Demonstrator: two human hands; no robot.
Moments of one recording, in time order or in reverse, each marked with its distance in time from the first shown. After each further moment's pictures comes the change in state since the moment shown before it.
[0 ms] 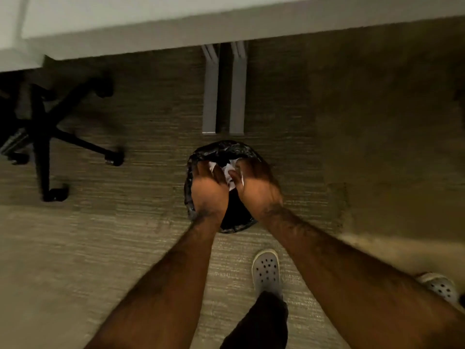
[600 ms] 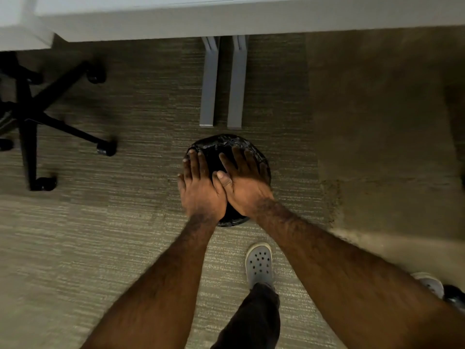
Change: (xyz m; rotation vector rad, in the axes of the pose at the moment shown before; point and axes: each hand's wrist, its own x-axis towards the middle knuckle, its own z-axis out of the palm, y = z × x) left_hand -0.013 -0.033 -0.011 0.375 -0.233 0.139; right_hand -0.006 -0.017 0.004 -0.134 -0.403 -0.006
